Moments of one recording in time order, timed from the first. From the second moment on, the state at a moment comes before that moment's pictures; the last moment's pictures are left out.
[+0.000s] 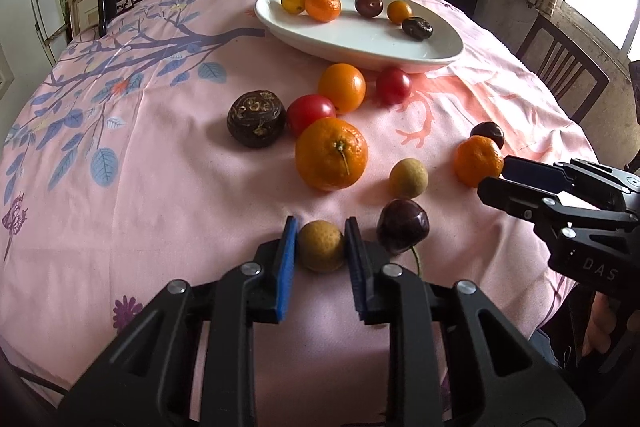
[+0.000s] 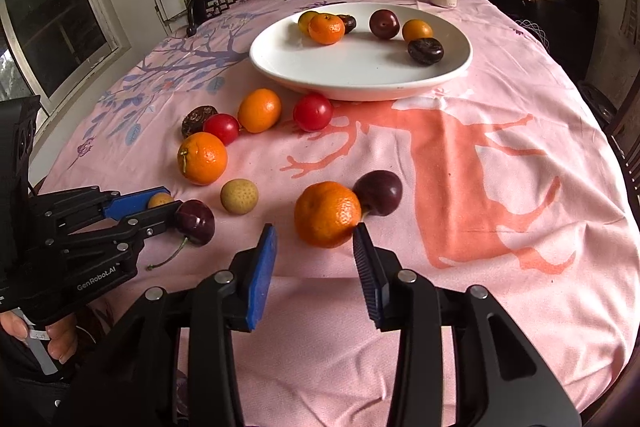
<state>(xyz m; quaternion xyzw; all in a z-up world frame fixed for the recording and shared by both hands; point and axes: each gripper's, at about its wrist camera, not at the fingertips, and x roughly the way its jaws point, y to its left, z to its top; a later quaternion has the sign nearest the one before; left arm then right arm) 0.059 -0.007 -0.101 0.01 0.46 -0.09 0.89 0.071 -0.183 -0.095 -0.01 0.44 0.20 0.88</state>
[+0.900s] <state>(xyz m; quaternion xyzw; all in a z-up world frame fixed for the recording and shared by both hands) 0.063 0.010 -0.071 -0.02 0.44 -0.09 0.89 0.088 -0.181 -0.083 -0.01 0.43 0.19 0.88</state>
